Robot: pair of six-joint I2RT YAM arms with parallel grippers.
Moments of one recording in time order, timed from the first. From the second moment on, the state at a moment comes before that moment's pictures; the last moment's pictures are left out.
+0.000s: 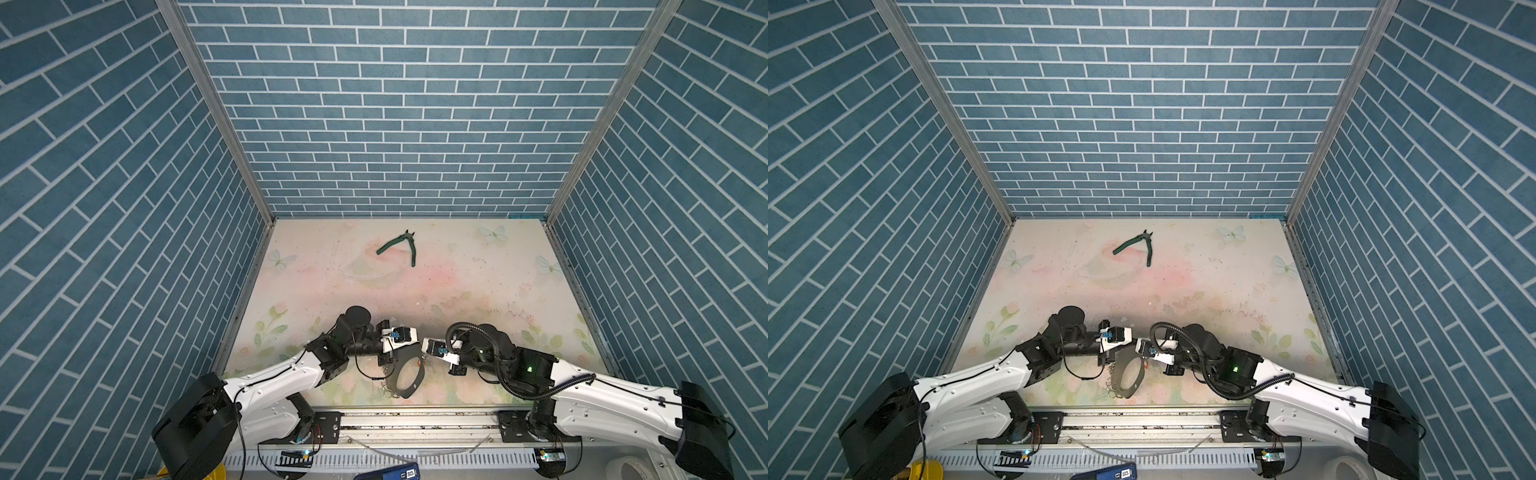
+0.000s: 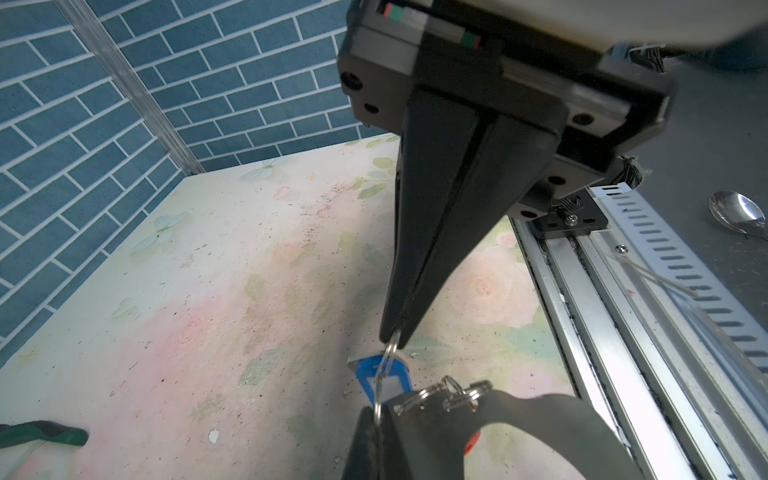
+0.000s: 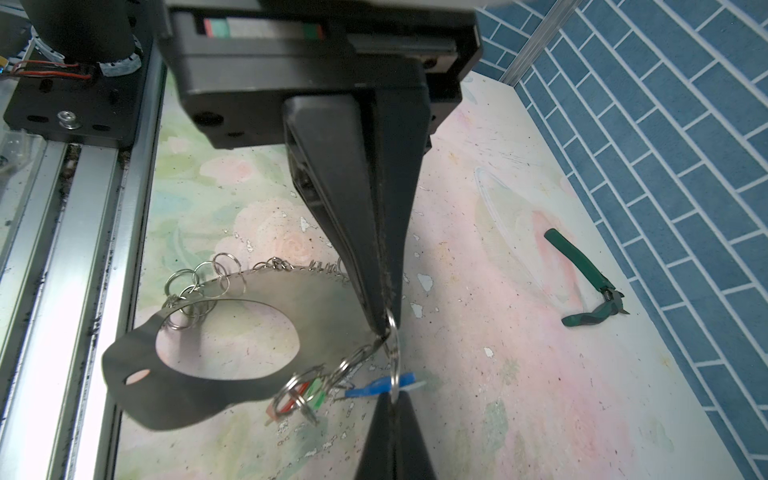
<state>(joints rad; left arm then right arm) -0.78 1.11 0.39 0.31 0.59 0.48 1.14 0.91 0.48 -0.07 -0.01 -0.49</state>
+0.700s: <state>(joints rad) -0.77 1.18 0.49 0.25 0.56 0.31 1.19 1.02 0.49 0.05 0.24 -0.52</state>
